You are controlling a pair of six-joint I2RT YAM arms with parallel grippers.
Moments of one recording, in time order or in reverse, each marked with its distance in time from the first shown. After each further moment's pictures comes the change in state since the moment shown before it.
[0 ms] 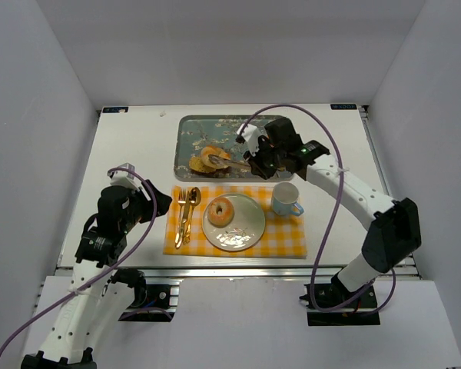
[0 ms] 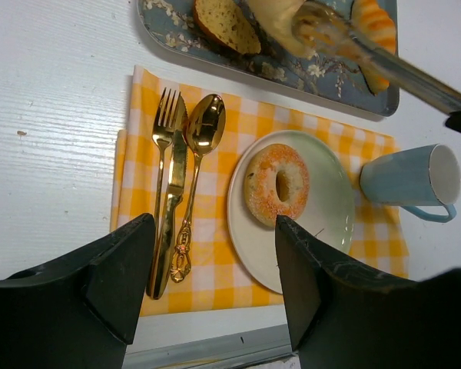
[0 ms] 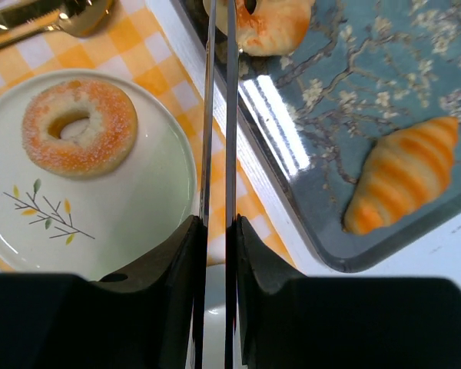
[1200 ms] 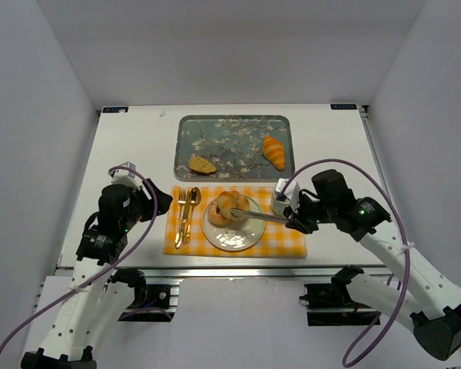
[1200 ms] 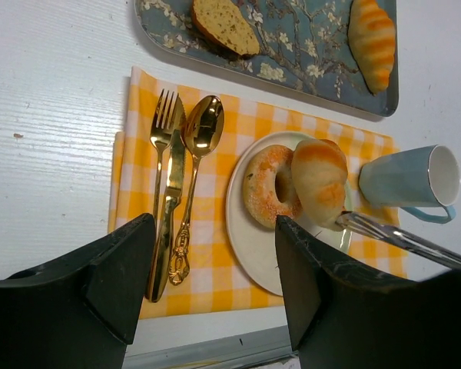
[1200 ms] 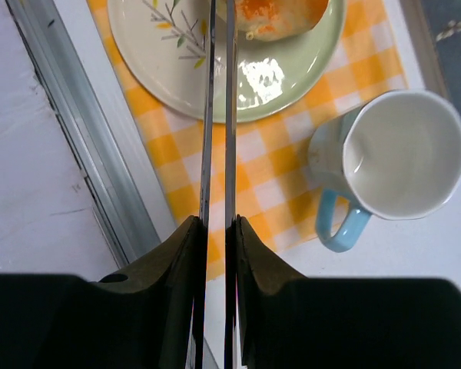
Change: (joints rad) left arm 0.000 0.015 0.000 0.012 0.004 -0.001; right arm -0.033 -0.707 -0.488 -0.260 -0.170 -0.097
